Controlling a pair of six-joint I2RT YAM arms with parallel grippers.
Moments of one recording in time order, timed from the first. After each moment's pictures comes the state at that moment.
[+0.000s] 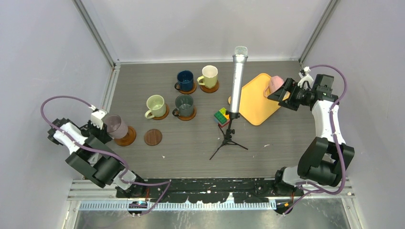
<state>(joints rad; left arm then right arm) 0.96 1.42 1.05 -1.13 0.74 1.44 -0.37 1.39 1.13 -0.63 -0.78 0.16</state>
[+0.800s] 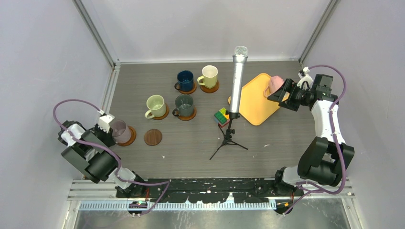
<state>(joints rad) 0.91 1.50 0.93 -0.92 0.66 1.44 -0.36 1.40 1.13 -0.64 -0.75 0.14</state>
